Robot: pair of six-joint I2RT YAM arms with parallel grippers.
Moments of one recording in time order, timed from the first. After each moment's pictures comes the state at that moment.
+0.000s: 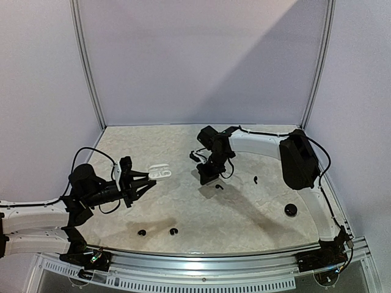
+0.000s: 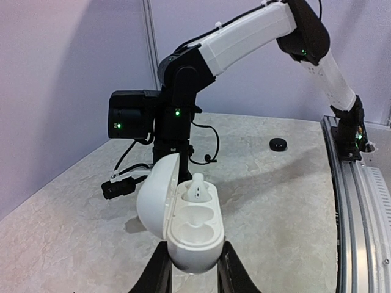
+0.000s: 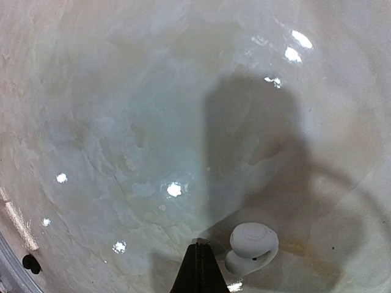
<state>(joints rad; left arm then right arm) -0.64 0.93 0.21 0.67 0.45 0.12 0.77 2.43 2.02 -0.88 -0.27 0.15</state>
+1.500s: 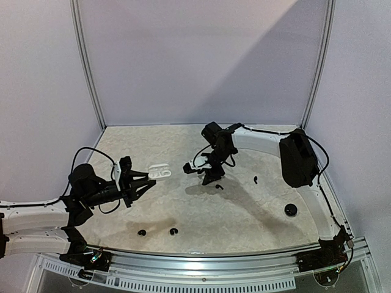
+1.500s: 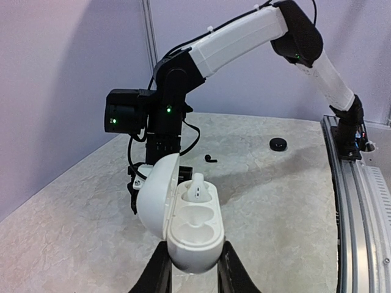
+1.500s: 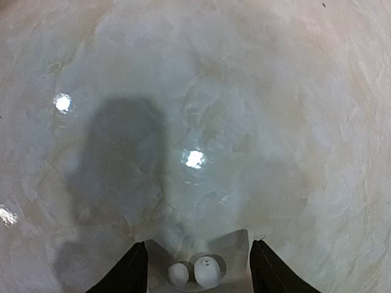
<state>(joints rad) -0.64 0.93 0.21 0.67 0.46 0.12 0.72 2.46 2.07 -0.85 -0.36 -1.17</state>
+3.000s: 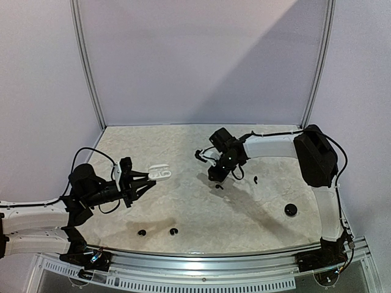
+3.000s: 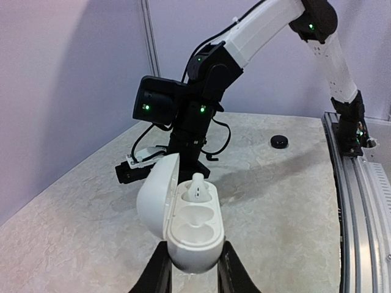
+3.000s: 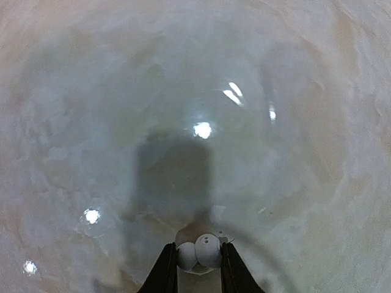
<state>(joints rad) -0.64 0.93 0.21 0.67 0.46 0.15 0.74 2.22 1.63 -0.50 -0.06 -0.21</state>
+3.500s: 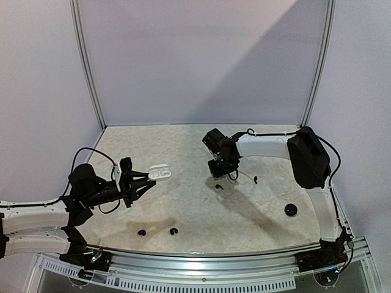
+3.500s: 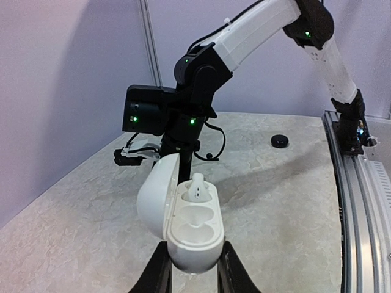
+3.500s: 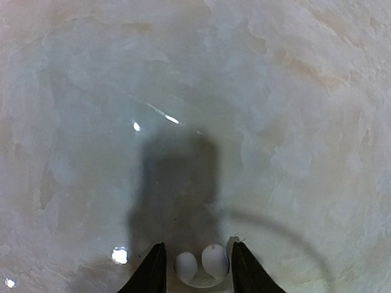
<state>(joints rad) -0.64 0.93 0.21 0.67 0.46 0.16 0.77 2.30 1.77 -0.65 0.27 0.33</state>
